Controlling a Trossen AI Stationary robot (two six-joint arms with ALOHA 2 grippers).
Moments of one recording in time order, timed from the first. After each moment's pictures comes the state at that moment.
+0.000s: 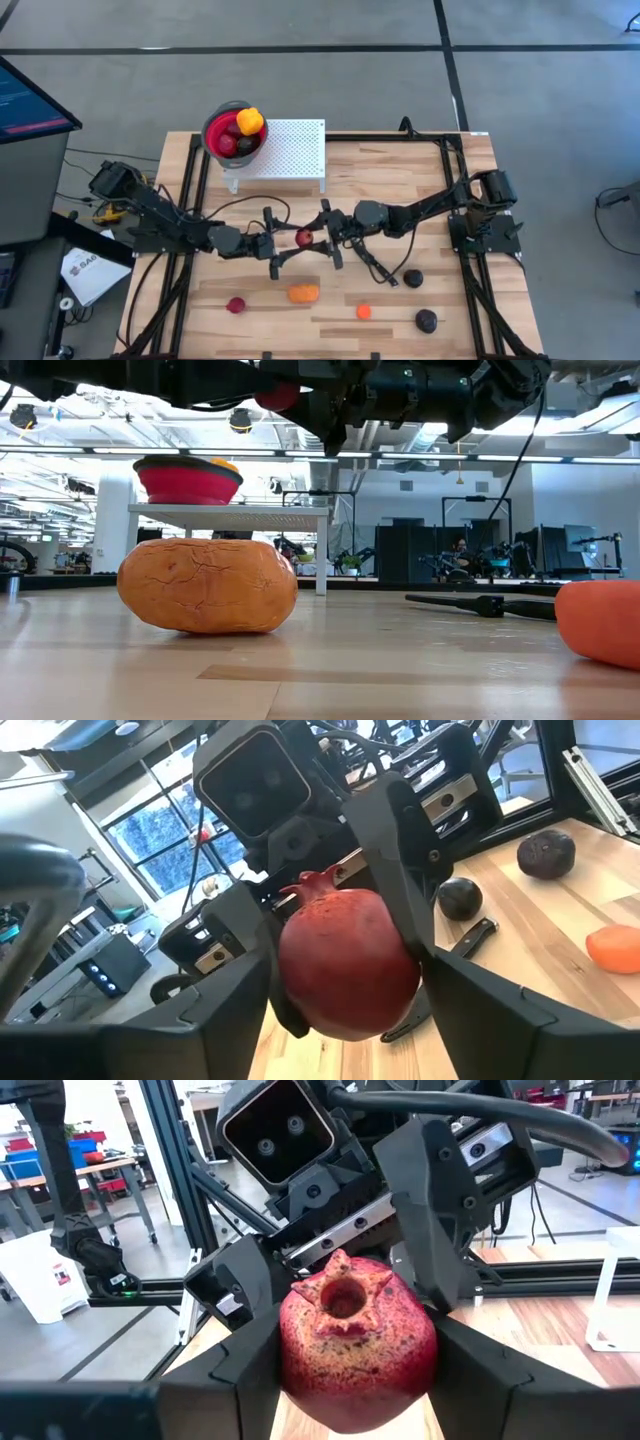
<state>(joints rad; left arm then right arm) -0.42 1.38 0.49 0.85 -0.60 0.44 0.13 1.81 0.92 0.86 -0.09 0.15</state>
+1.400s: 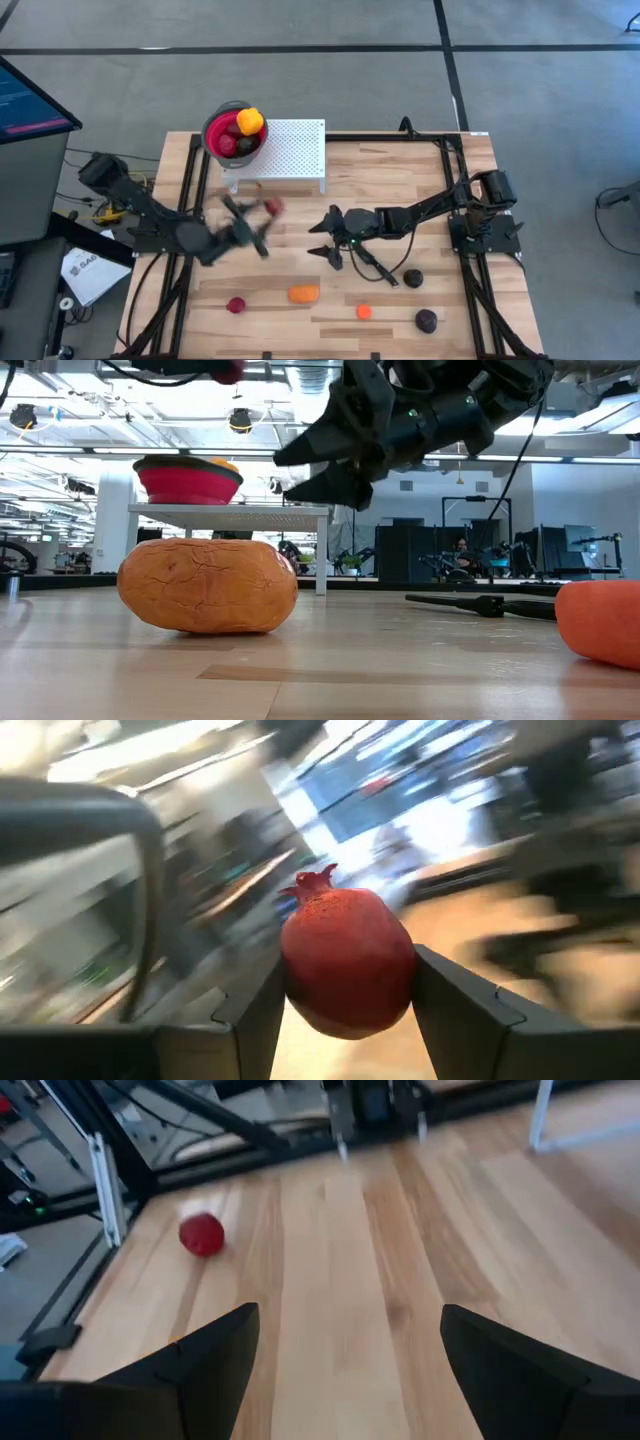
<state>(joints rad) -0.55 1.14 0.49 0.84 -1.26 0.73 0.14 1.81 0.91 0.52 0.03 0.29</state>
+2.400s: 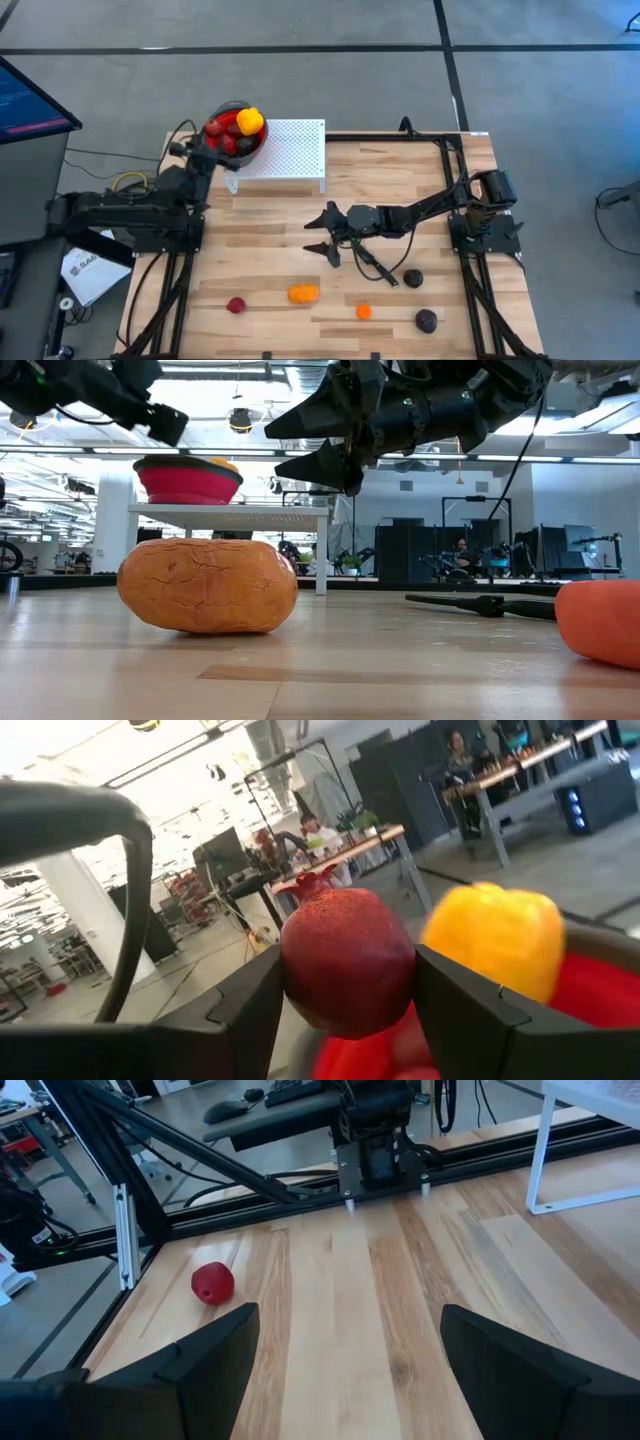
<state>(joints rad) 0.21 0.70 0.30 0.76 -1.24 0.75 0.13 1.81 0.91 0.63 0.03 0.27</state>
